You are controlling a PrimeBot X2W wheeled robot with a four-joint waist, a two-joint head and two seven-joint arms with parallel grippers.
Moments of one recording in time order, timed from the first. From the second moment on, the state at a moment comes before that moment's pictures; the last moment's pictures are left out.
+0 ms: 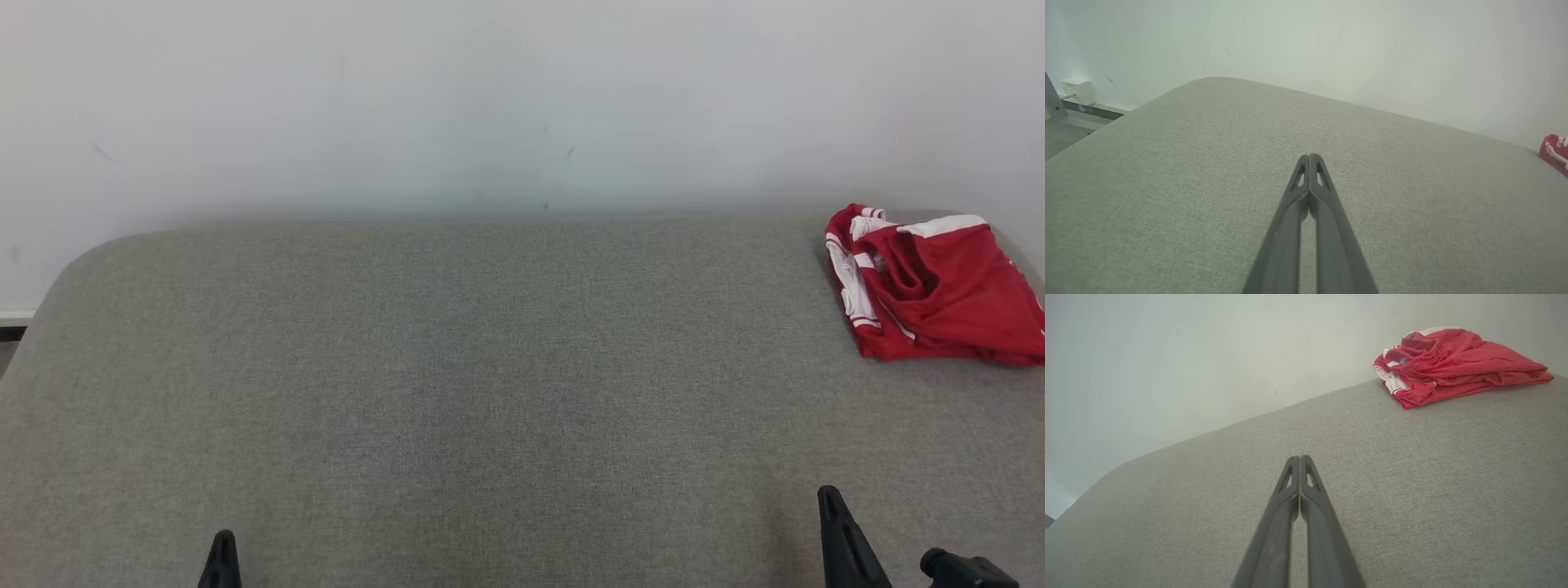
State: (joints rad) left arm 0.11 0.05 0.10 0.18 -0.25 -0.11 -0.22; right arm 0.09 -0.06 0.02 0.20 0.36 0.13 -0.21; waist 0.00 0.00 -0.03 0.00
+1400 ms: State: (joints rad) left arm 0.01 0.05 0.10 0.21 -0.93 -0.12 -0.05; right arm 0.00 -0.07 -0.03 0.22 1.00 0.13 -0.06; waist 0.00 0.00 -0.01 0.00
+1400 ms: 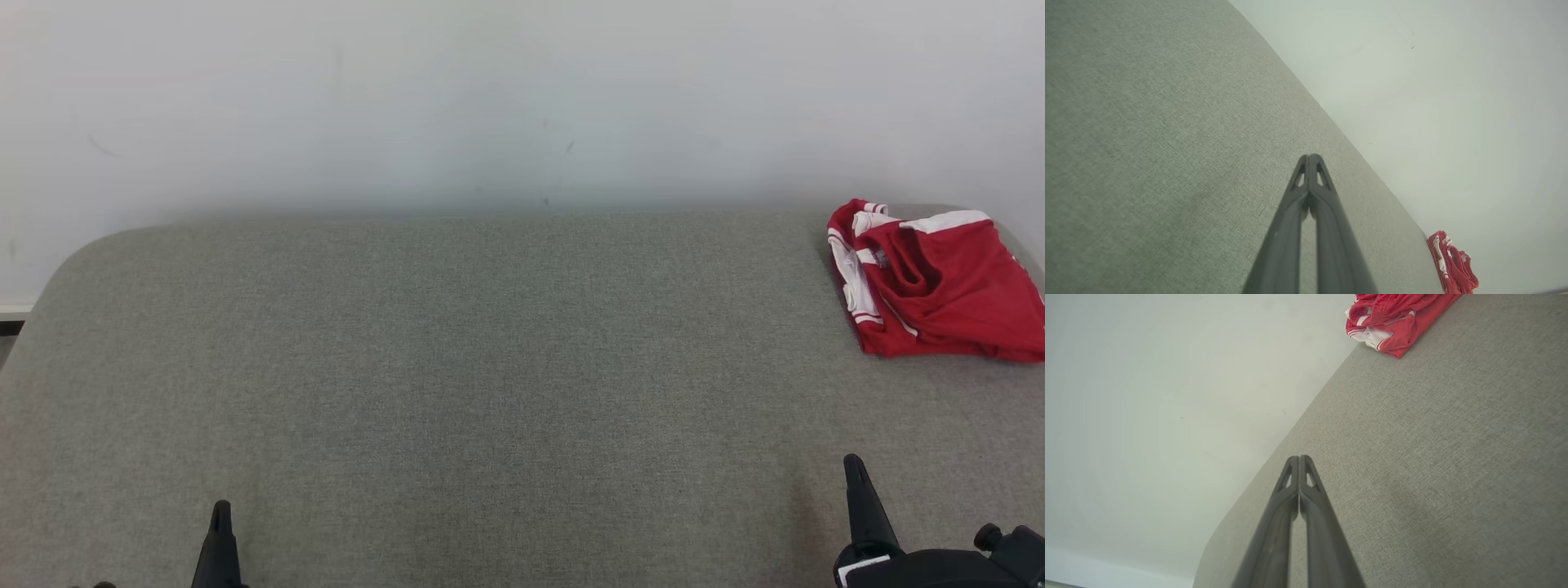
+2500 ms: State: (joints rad) left arm -0.05 0.05 0.11 0.23 -1.26 -0.12 0.03; right arm -0.05 -0.07 -0.06 0.23 1.31 0.13 0.02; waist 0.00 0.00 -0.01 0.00
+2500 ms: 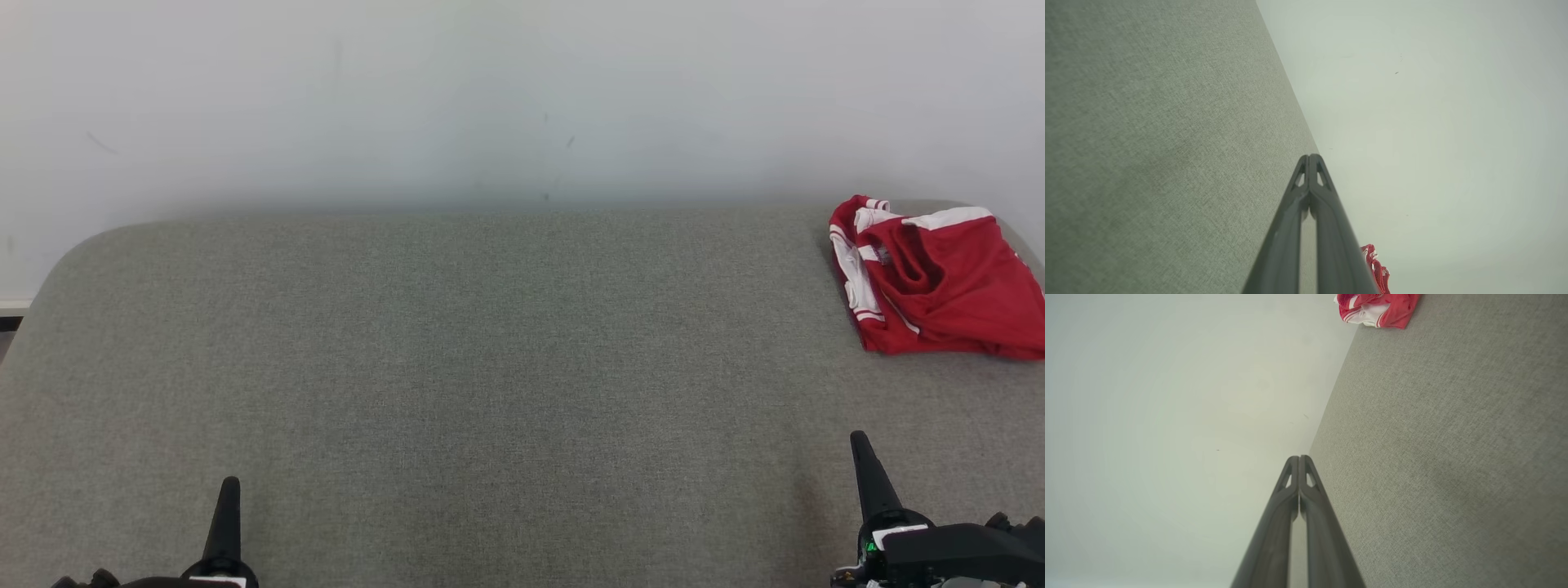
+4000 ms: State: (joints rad) left arm -0.10 0.05 0.11 0.25 -1.61 -0.13 0.12; right arm -0.10 -0.06 -0.10 0.24 1.62 0.13 0.10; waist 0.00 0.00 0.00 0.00
